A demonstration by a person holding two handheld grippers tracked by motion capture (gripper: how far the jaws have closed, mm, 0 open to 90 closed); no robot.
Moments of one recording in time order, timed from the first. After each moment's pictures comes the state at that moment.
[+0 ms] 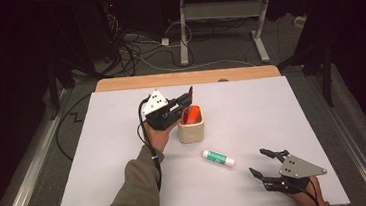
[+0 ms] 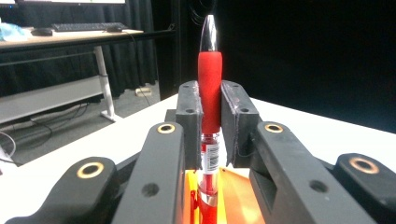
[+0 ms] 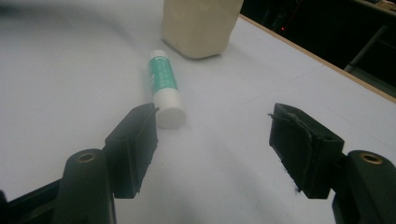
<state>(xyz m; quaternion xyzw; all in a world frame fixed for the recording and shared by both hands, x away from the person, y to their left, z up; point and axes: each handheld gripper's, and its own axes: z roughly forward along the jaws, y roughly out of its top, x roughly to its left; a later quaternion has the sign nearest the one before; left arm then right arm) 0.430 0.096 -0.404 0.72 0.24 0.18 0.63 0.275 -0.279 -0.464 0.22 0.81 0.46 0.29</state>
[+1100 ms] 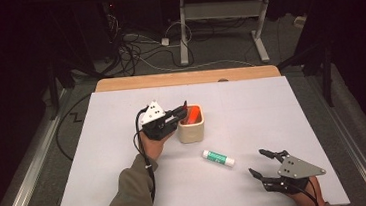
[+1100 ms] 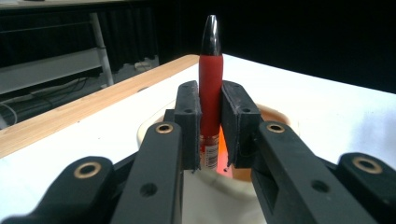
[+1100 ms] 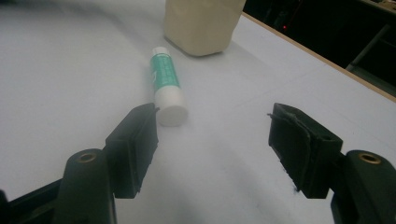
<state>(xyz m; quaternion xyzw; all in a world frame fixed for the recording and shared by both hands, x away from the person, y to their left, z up) 0.421 0.110 -0.431 0.75 0.25 0.17 0.58 0.275 -0.278 -0.464 0.22 0.81 0.46 0.29</state>
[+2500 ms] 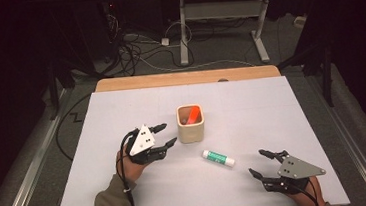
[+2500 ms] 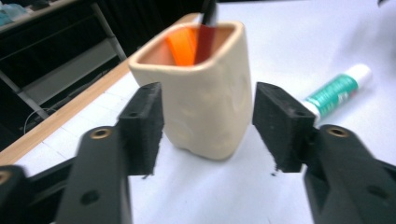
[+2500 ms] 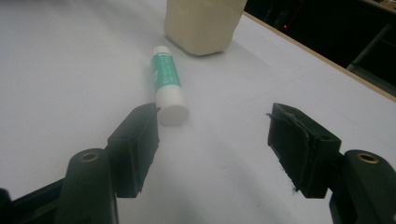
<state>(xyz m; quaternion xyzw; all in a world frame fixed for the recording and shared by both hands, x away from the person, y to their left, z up) 0.355 0.143 -0.433 0.82 0.17 0.25 0.48 0.274 -0.277 -0.463 0.22 0.81 0.46 0.29</state>
